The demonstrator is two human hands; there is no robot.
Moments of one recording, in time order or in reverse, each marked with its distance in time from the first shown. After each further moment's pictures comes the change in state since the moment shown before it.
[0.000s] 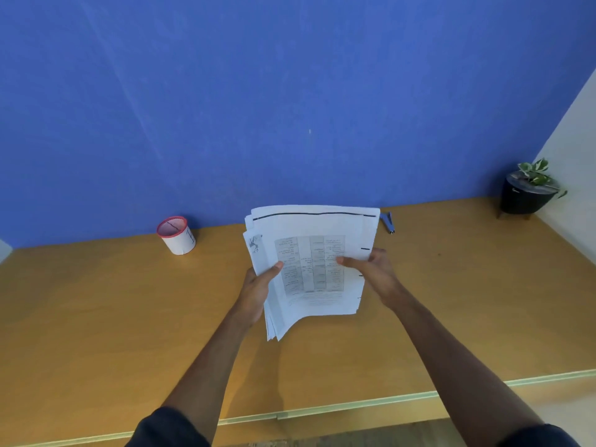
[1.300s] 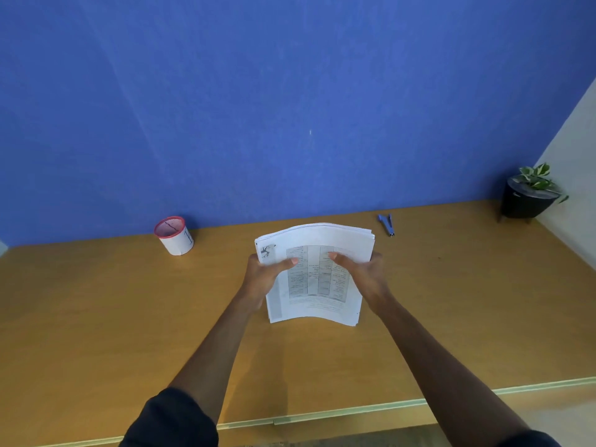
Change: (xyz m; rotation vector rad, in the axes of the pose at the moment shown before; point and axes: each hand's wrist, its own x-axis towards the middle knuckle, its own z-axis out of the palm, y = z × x) left_hand 0.018 0.023 0.019 0.171 0.042 0.093; right_hand -0.008 -0.008 0.025 0.005 0.164 -0.087
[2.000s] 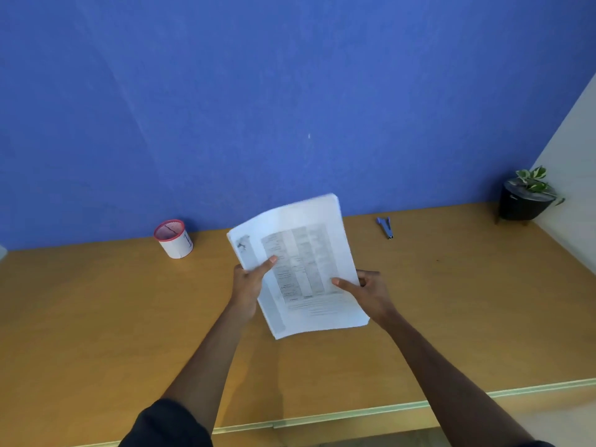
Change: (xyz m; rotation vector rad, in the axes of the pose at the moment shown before) left_hand 0.002 -0.020 -0.016 -0.193 0.146 -0.029; right_hand -0.004 0.038 -0.024 -0.203 -0.140 0.040
